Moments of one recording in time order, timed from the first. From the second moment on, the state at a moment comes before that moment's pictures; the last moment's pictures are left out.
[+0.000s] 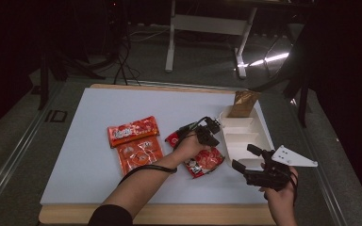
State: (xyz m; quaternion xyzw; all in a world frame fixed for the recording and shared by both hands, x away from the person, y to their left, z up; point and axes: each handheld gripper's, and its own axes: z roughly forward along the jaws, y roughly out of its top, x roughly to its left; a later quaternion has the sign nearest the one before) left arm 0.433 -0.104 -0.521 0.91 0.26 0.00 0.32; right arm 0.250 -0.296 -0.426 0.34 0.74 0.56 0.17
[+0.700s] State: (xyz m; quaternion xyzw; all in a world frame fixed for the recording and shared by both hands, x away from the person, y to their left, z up) left arm 0.375 -0.095 -0.511 0.92 0.24 -0.02 0.31; right arm 0.249 -0.292 -0.425 0.34 0.74 0.55 0.18
